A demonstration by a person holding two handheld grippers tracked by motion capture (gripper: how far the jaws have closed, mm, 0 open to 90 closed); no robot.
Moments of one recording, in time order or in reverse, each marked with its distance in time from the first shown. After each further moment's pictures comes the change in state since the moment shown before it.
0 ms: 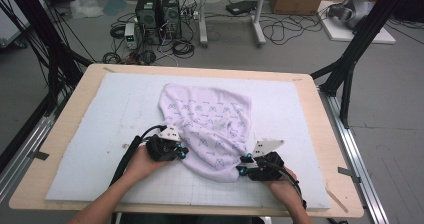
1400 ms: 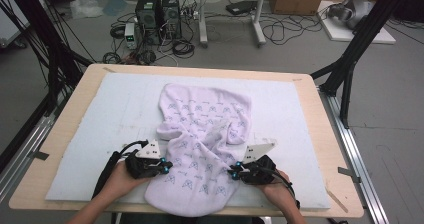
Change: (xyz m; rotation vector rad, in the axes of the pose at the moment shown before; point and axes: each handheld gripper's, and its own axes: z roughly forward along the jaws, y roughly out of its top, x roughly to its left) left arm -0.026 -0.044 -0.041 -0.001 -0.009 0.021; right arm 0.020 0.014 0.008 -0.012 0.111 -0.067
